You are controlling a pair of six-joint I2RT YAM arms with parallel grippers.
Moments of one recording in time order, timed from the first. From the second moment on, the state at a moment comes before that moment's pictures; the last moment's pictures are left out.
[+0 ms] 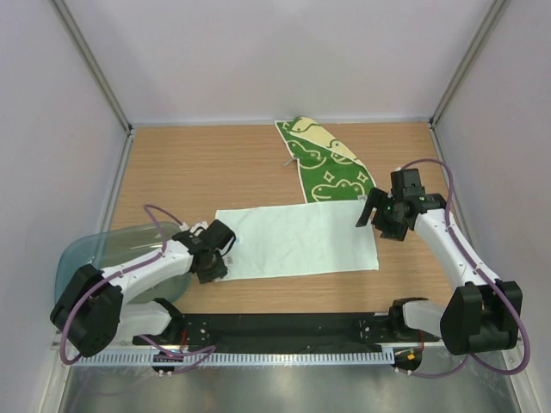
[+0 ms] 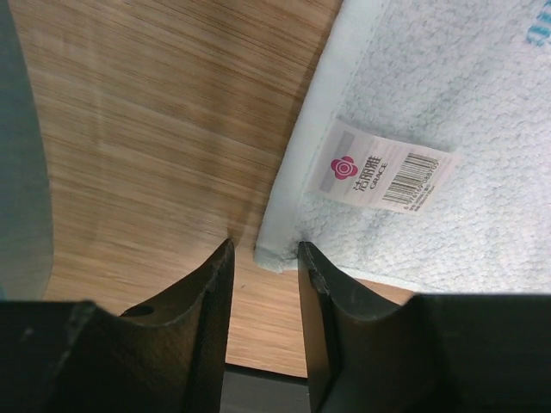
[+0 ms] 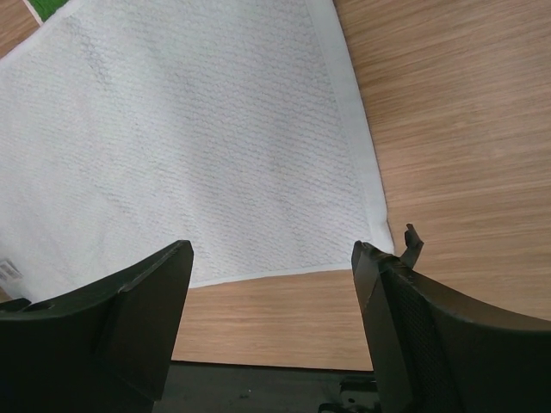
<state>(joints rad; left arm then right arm) -0.66 1.23 0.59 -0.74 -0.24 -1.04 0.09 1.20 0.89 -0.79 -0.10 0.49</state>
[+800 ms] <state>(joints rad) -0.61 1.23 0.59 -0.69 -0.20 -0.95 0.07 1.18 0.67 -0.80 -0.06 0.68</state>
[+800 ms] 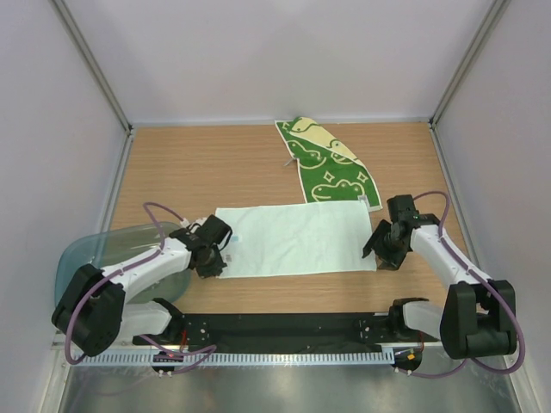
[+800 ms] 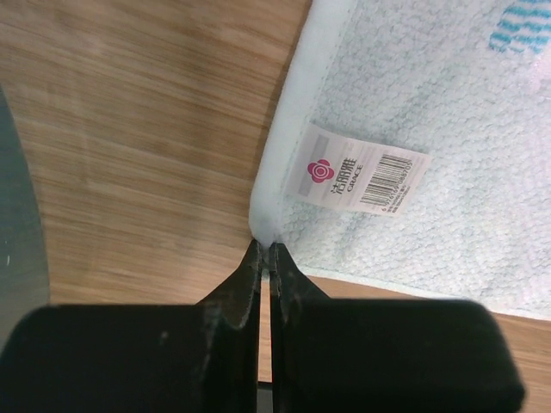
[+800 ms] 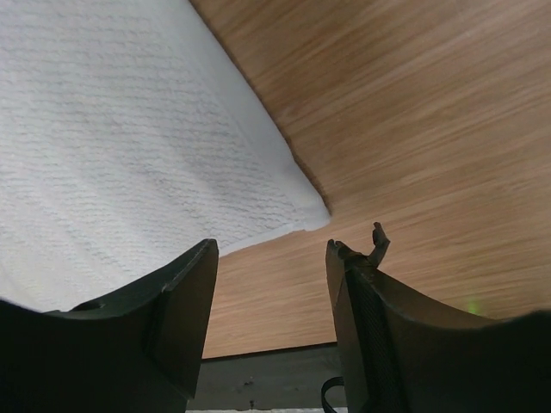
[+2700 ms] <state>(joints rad) -0.50 1.18 0.74 -0.74 -0.05 -0.82 -0.05 1.08 0.73 -0.87 -0.09 0.72</state>
